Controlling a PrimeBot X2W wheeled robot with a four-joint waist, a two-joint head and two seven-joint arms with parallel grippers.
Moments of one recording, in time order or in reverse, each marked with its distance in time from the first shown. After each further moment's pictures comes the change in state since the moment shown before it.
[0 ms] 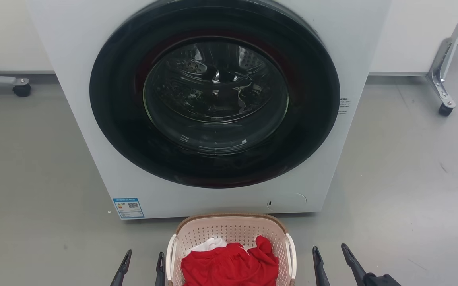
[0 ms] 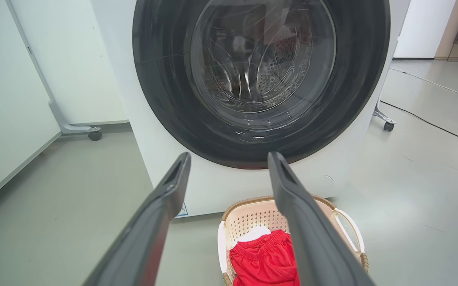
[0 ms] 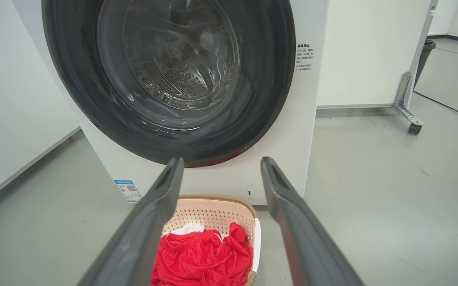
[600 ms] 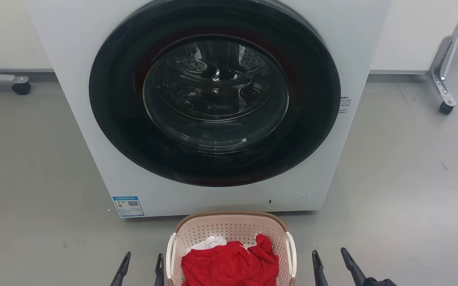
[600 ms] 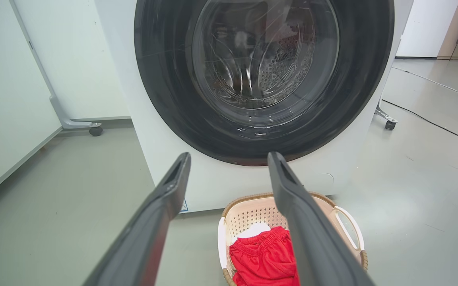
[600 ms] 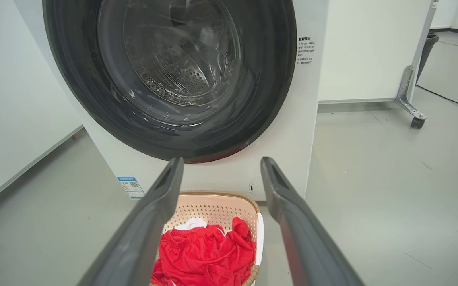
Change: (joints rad) left arm 0.010 -0.005 0.009 0.004 -0.001 -0.001 0.000; right arm 0.020 0.000 0.006 -0.014 0.008 0.000 0.000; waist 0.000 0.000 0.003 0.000
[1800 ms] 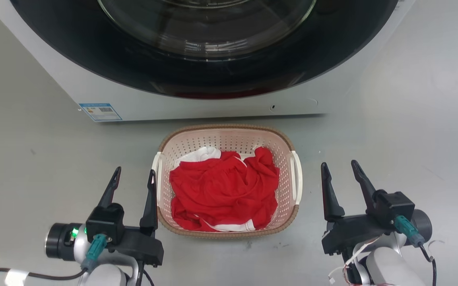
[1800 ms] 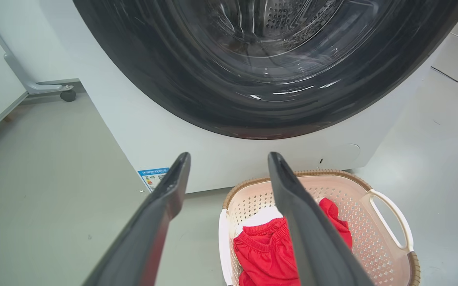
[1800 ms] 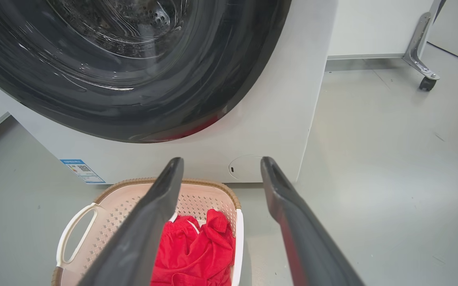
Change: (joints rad) left arm -0.342 -0.002 0.029 0.136 0.009 -0.027 -0.003; right arm -0.347 -0.003 -0.074 0.138 -0.010 0.028 0.000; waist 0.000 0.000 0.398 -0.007
